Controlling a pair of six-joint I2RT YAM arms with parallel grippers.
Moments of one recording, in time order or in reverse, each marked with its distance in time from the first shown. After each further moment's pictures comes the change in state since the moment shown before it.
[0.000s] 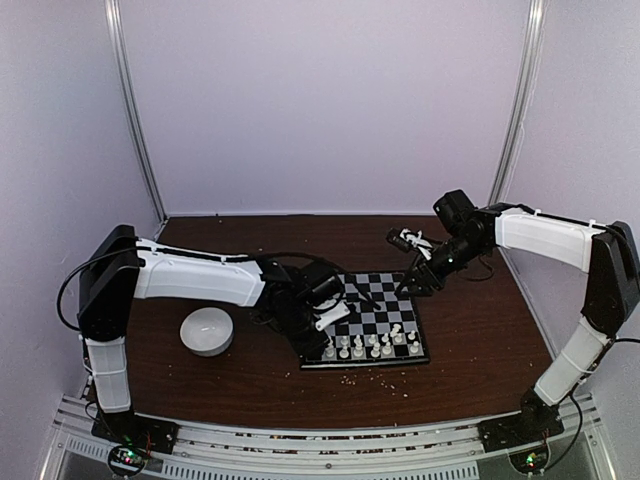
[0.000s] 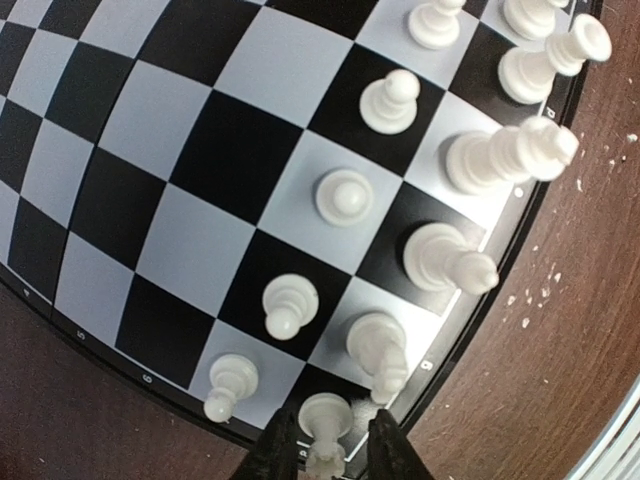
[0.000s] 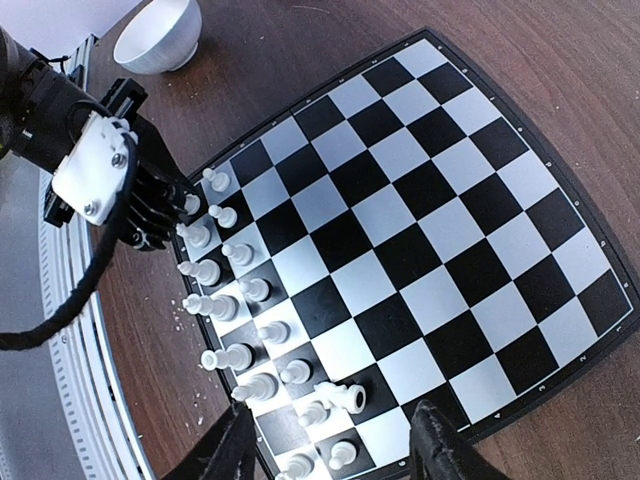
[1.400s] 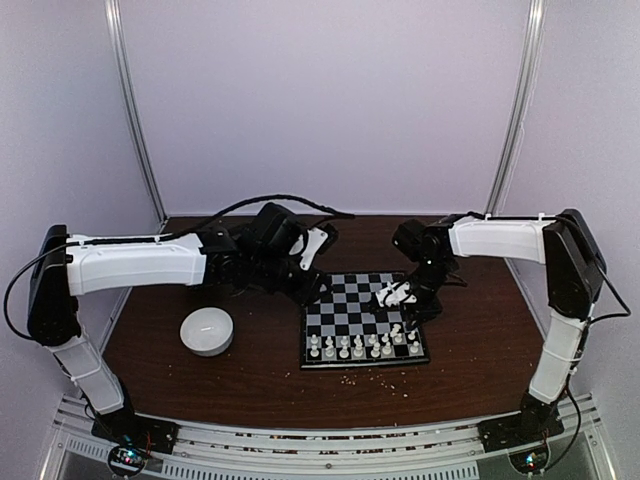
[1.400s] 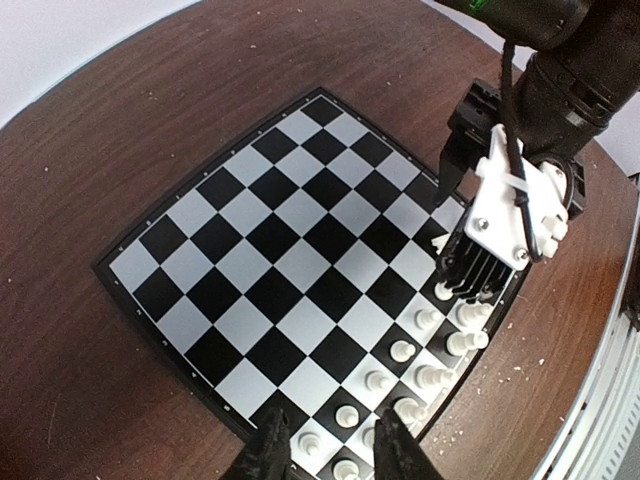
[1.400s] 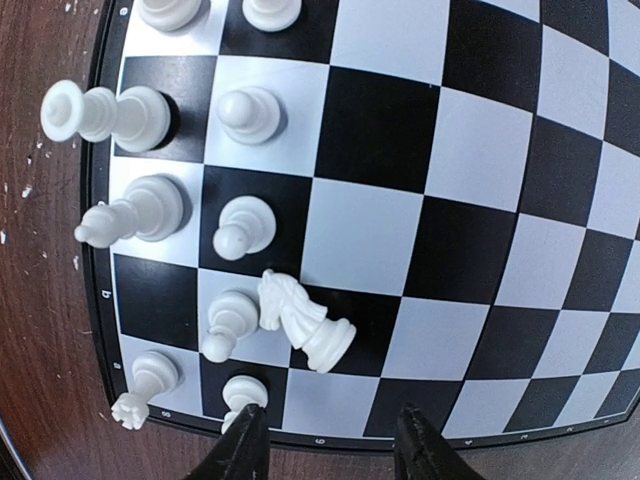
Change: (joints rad) left arm 0.084 -0.280 -0.094 0.325 -0.021 -0.226; right arm 0.166 0.226 0.099 -0.214 0.464 -0.686
